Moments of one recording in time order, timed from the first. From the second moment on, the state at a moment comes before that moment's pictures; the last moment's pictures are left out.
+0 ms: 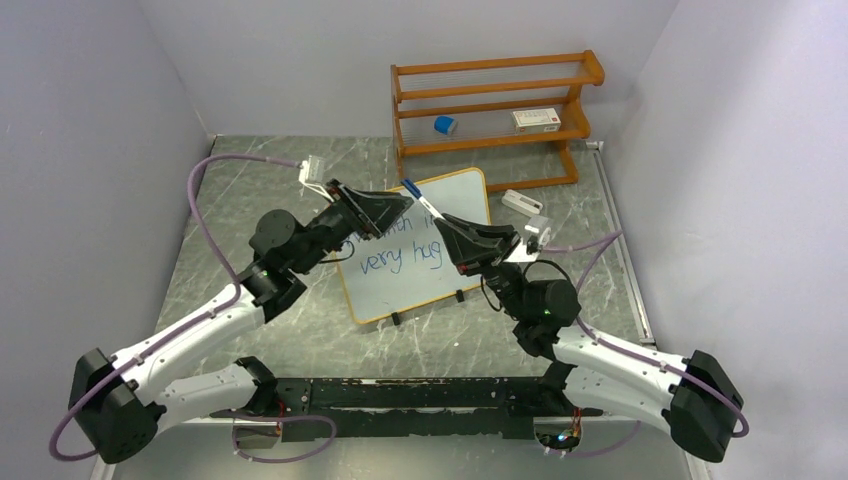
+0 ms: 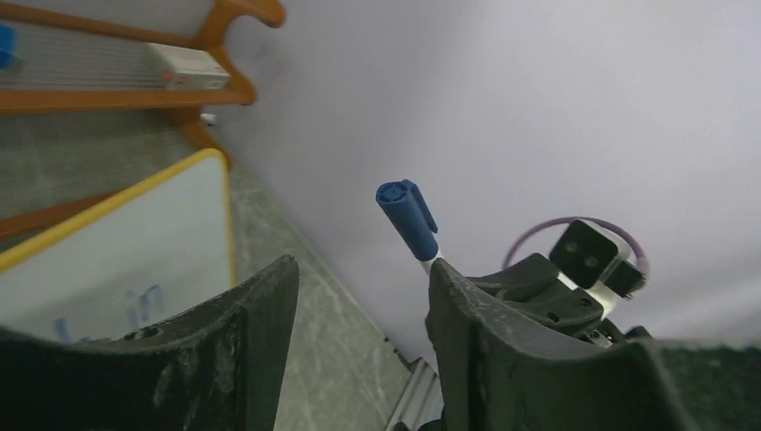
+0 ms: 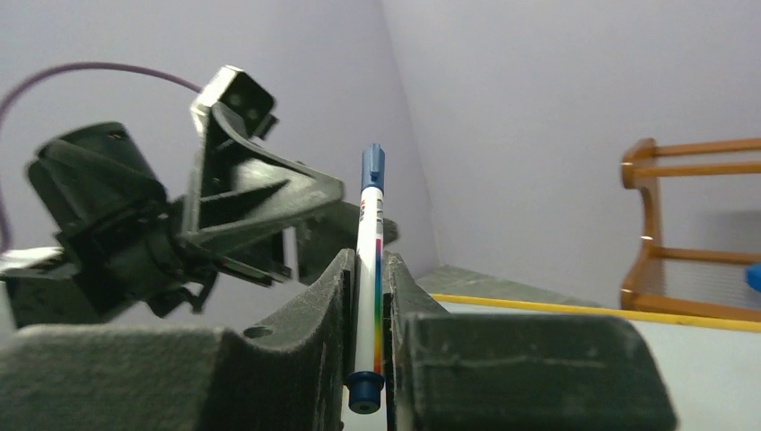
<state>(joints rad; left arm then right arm) -0.75 1.04 0.77 0.55 0.12 -0.82 0.90 0.92 0.42 1.13 0.09 0.23</state>
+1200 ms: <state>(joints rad) -0.44 0.75 0.92 -0.35 -0.54 -0.29 0.23 0.81 0.32 0.29 0.36 0.44</state>
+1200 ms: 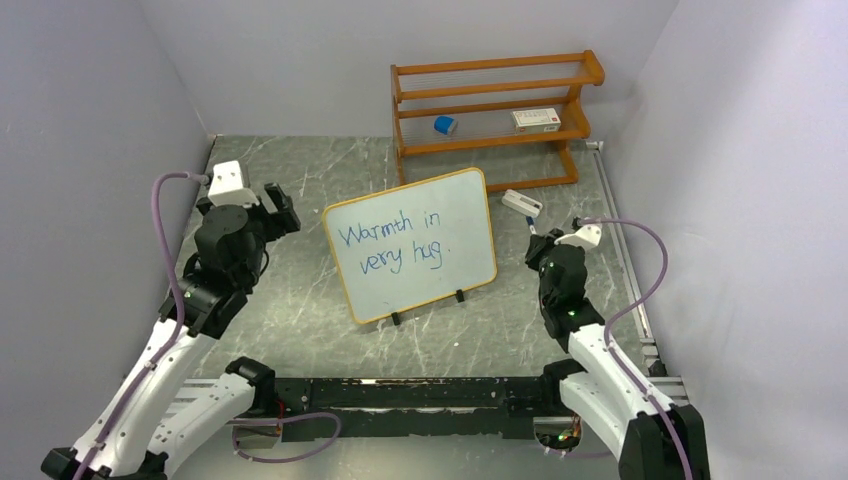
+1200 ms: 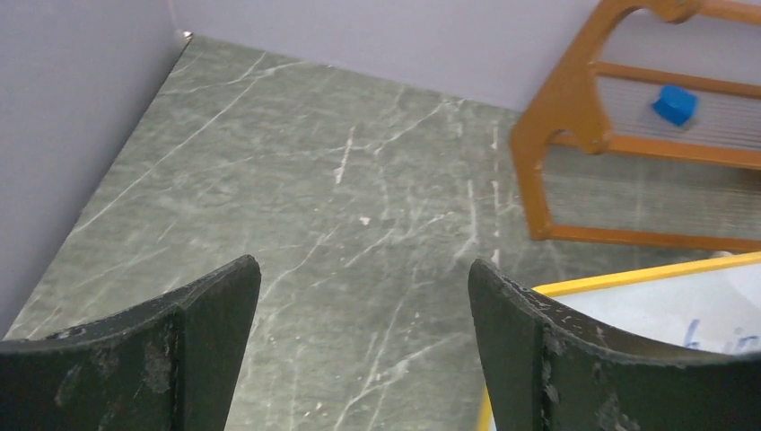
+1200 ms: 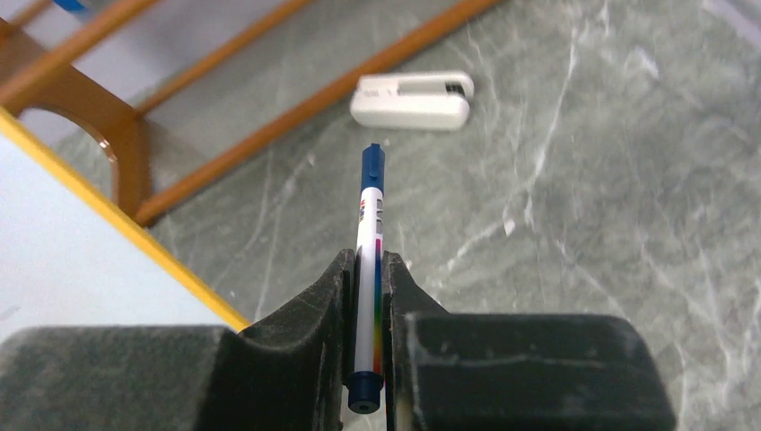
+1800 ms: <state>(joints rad) -0.40 0.48 0.84 -0.41 -0.49 -0.26 0.16 1.04 0.27 0.23 0.29 0.66</state>
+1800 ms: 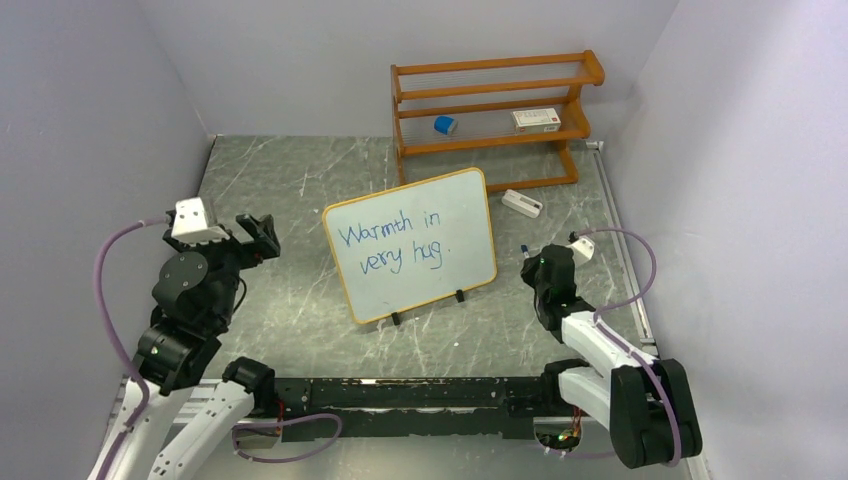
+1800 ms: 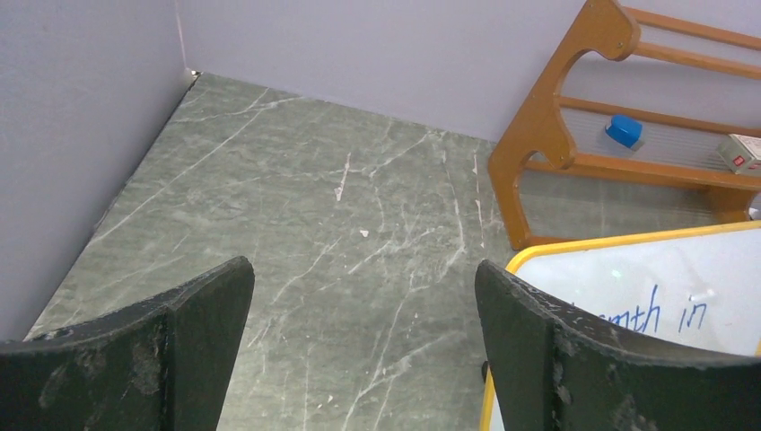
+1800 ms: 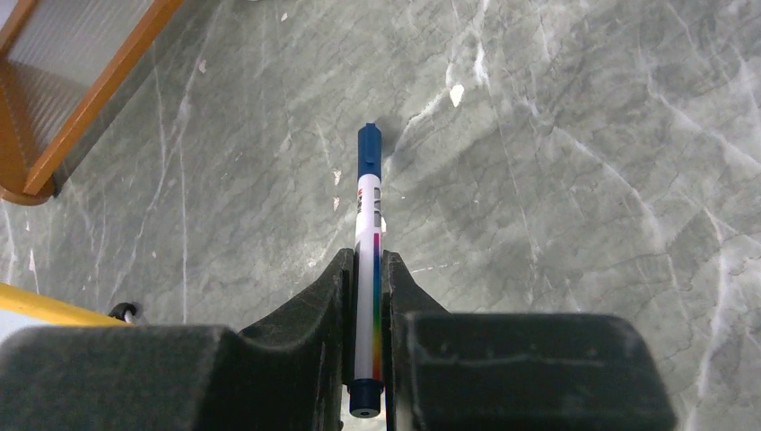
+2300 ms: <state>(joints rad) -0.40 0.39 0.87 -0.54 -0.42 -0.26 0.16 0.83 0.27 0.01 0.33 0.71</state>
